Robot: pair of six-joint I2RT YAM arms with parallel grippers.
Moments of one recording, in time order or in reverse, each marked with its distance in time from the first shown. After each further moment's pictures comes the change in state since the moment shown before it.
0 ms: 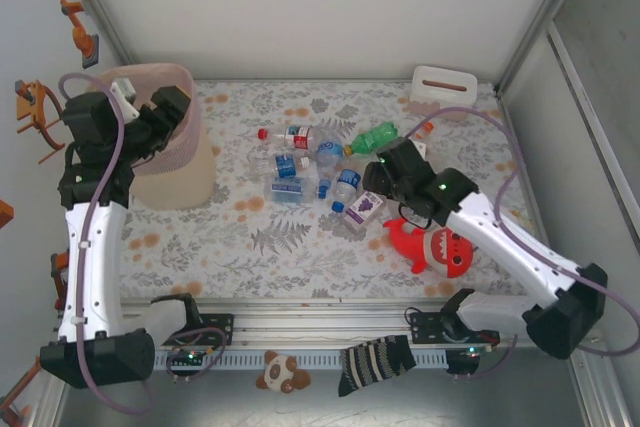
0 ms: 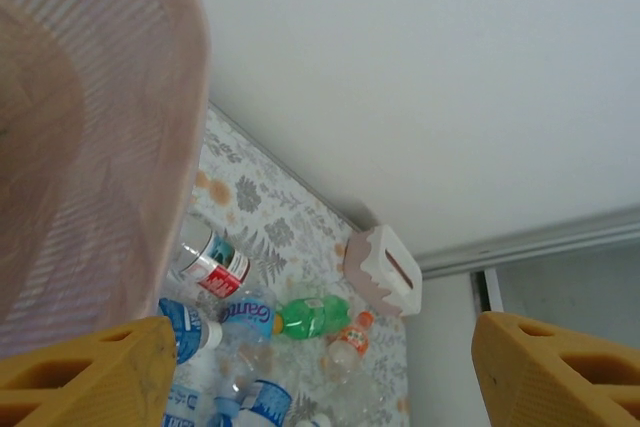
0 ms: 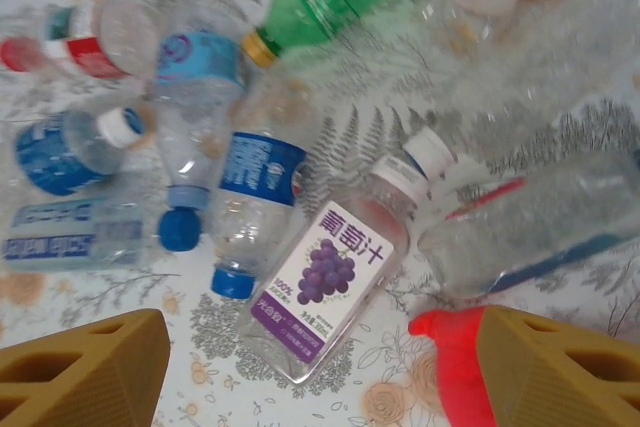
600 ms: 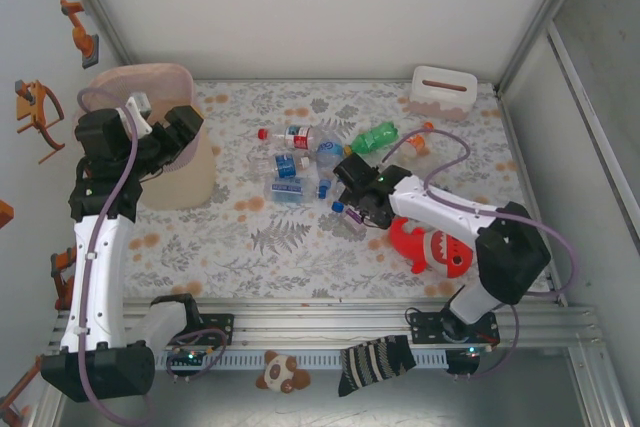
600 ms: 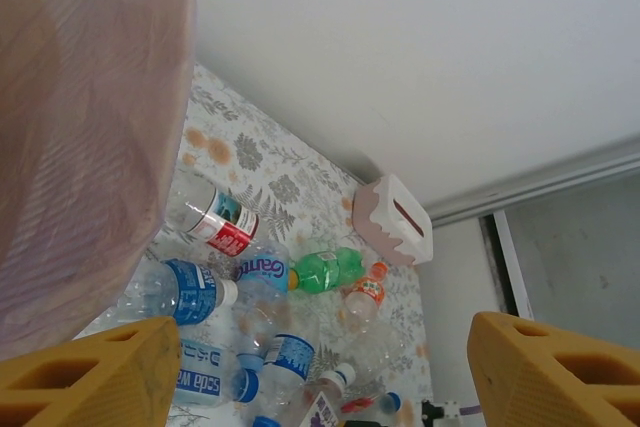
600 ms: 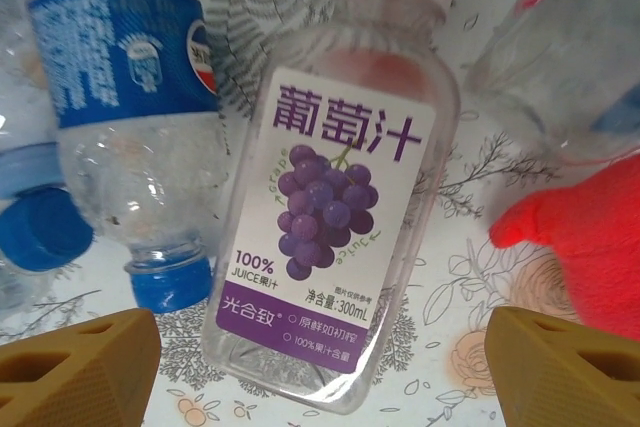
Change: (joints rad) left arm -0.018 -0.062 -0.125 0.042 0.068 0.075; right arm 0.076 0.358 -0.019 0.051 -0.062 0.454
